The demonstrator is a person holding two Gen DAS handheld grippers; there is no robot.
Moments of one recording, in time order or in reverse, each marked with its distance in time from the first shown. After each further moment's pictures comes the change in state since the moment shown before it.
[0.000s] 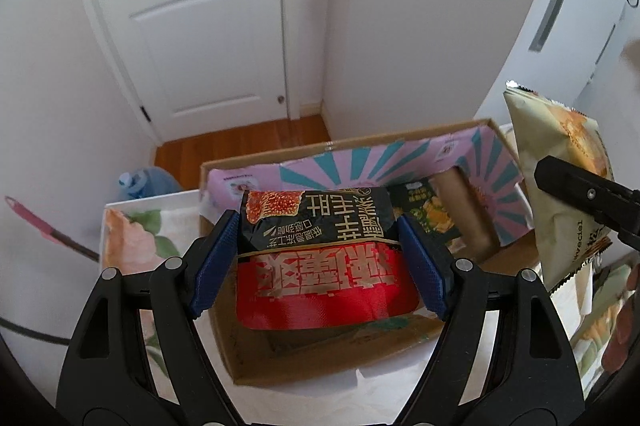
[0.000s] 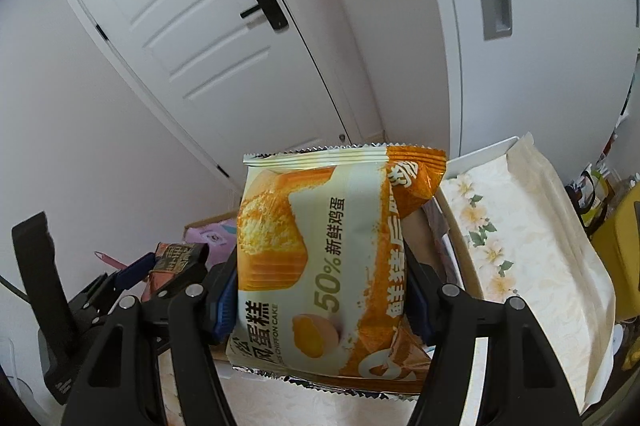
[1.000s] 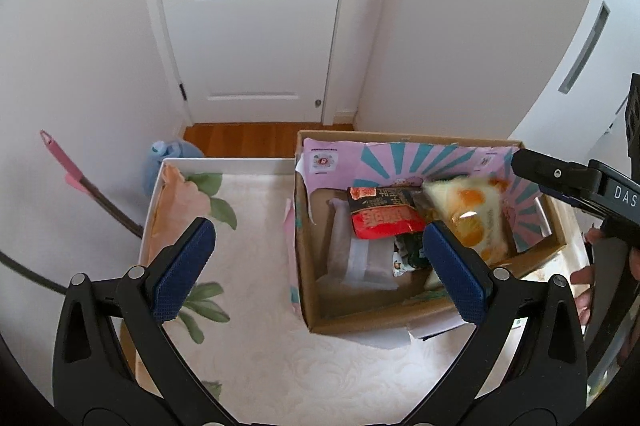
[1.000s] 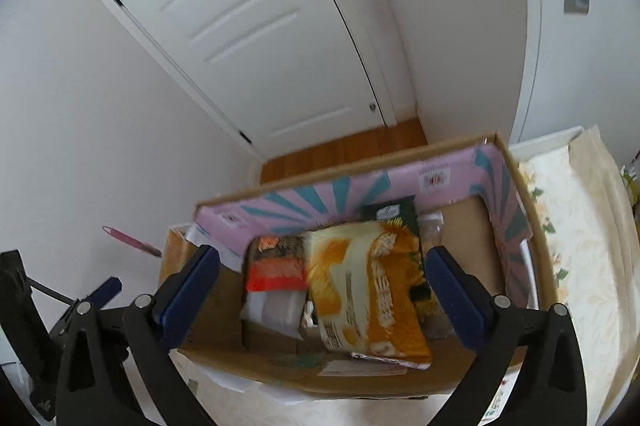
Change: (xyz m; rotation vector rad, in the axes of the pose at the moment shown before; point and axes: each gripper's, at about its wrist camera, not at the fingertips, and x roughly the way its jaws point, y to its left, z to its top) left arm -0.050 0.063 -0.042 -0.180 -0.062 0.066; right arm 0.052 0.024 0.008 -0.052 0.100 0.097
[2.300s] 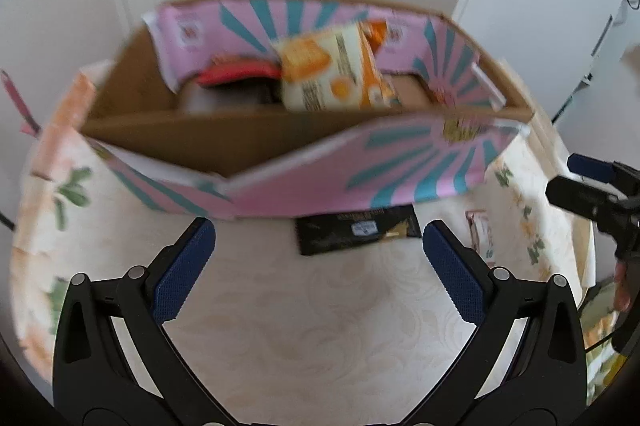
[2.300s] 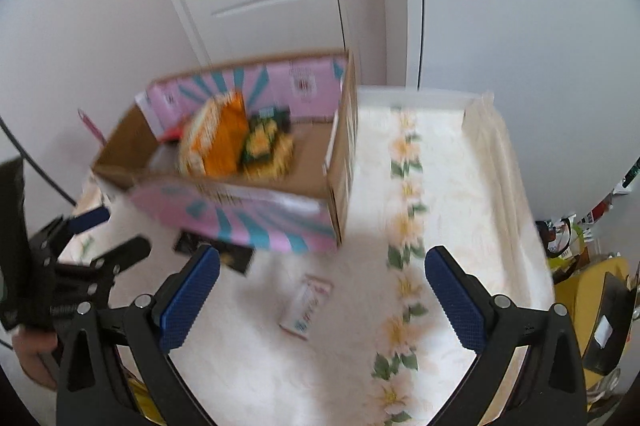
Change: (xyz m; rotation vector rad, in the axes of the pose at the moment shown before) left arm 0.049 -0.119 -0.138 0.068 0.055 -0.080; right arm -0.068 -0.121 -0.100 -0.299 0.041 -0.115
